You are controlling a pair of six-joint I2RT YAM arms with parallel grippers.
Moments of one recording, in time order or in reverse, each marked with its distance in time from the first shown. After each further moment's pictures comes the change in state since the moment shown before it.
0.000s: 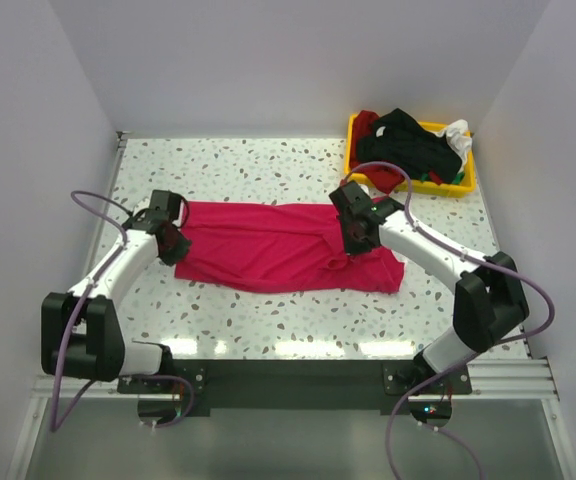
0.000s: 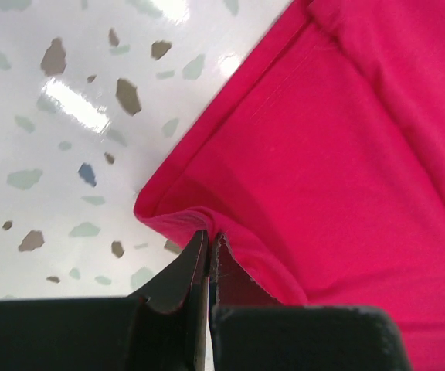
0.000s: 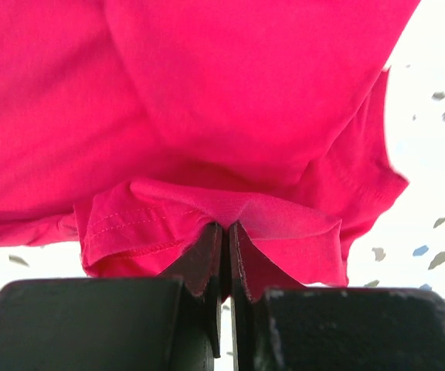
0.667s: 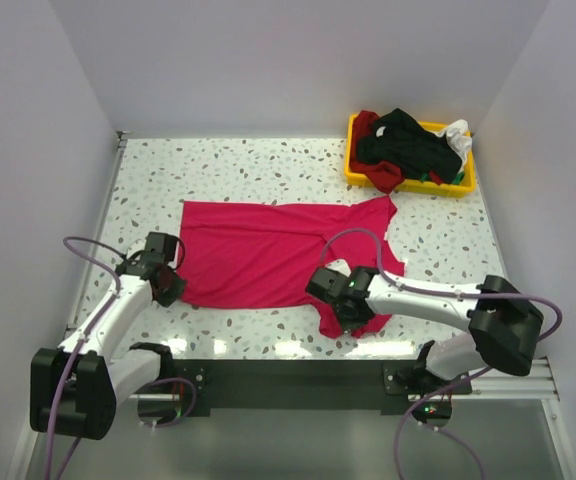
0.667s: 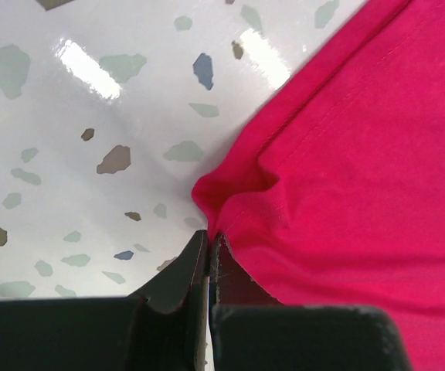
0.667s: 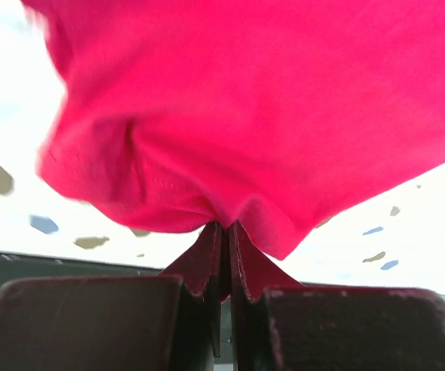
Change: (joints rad) left arm -0.003 -0.279 -0.311 -0.048 0.002 -0.076; right arm 0.478 -0.136 -0.367 -0.095 -0.012 0.263
